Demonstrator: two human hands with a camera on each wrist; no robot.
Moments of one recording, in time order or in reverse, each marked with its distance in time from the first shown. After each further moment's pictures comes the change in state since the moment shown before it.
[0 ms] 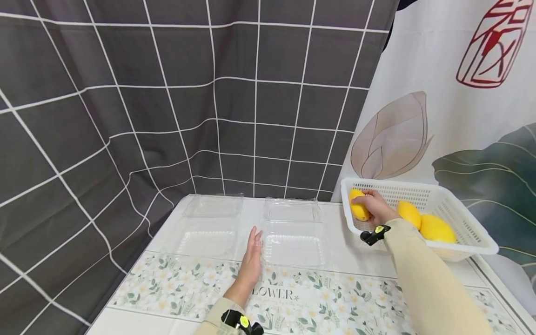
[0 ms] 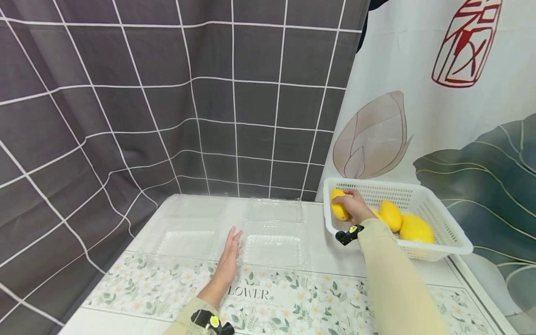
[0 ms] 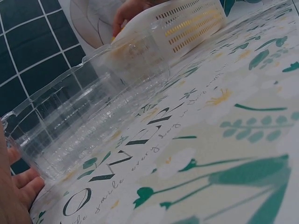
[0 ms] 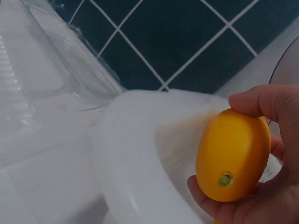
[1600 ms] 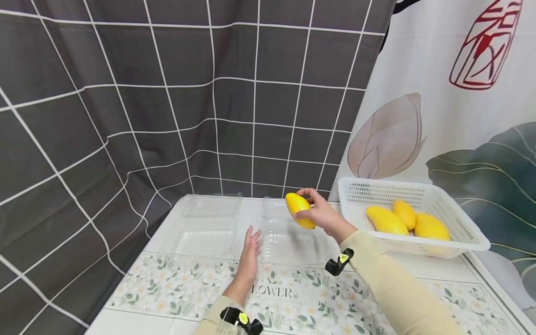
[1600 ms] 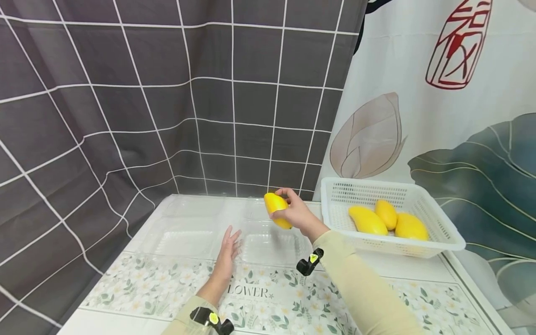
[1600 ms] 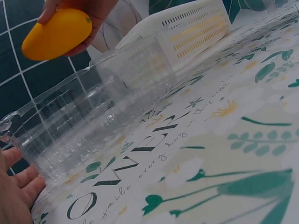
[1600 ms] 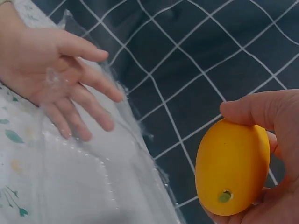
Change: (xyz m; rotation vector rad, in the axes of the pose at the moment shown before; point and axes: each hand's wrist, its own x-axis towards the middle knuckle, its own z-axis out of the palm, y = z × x) left_hand 0.003 -0.001 -0.001 -0.131 0.030 -0.021; right_hand -0.069 -0.044 0.146 -0.193 -0.169 -0.366
